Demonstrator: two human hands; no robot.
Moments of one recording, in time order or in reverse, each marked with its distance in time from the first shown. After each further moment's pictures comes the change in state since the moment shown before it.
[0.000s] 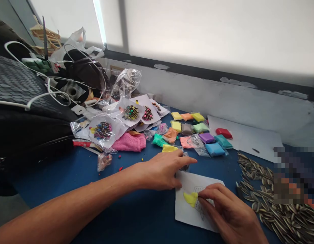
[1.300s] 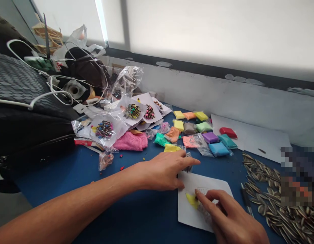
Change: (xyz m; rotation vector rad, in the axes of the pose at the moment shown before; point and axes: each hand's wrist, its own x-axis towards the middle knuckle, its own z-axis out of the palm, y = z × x) left_hand 0.002 -0.001 -0.001 0.003 0.011 0.025; right_hand -0.010 0.013 -0.005 -0.481 -0.071 -0.418
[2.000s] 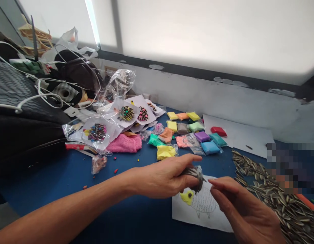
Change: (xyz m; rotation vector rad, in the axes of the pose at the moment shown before) left_hand -0.010 0.026 -0.006 -0.571 -0.038 0.073; right_hand 0.018 -0.006 -0.019 0.594 0.288 0.547
